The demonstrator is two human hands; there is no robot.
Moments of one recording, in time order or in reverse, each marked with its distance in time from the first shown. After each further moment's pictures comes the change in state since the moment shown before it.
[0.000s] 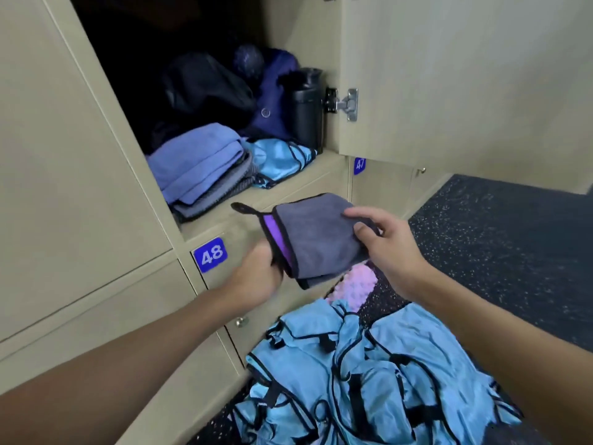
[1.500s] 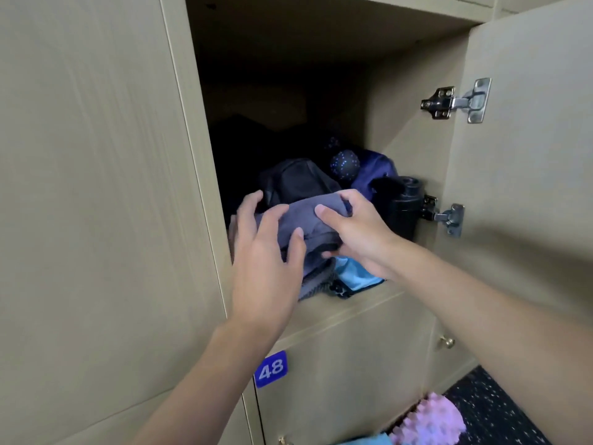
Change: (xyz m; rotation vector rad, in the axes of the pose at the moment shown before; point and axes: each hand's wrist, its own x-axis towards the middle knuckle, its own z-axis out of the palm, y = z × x) left_hand 0.062 0.067 -0.120 0.333 0.926 0.166; right_hand 0.159 -0.121 0.149 0.166 -0.434 -0.026
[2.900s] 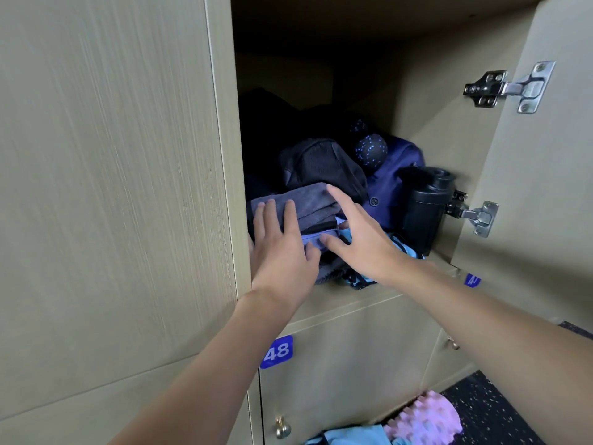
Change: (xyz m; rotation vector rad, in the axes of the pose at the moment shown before) left_hand -0.001 -0.030 0.031 0.527 -0.286 -0.103; right_hand 0.018 0.057 -0.010 -0.786 -0.163 -0.372
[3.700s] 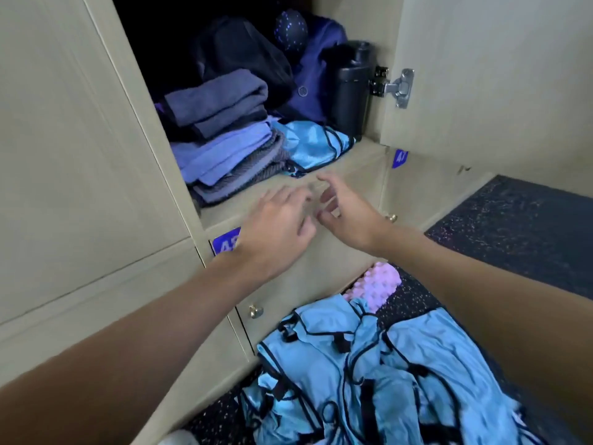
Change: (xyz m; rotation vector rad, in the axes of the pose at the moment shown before) left_hand -0.098 0.011 0.044 -0.328 -0.303 0.550; right_hand -0.149 0.031 0.020 0.003 -0.020 0.331
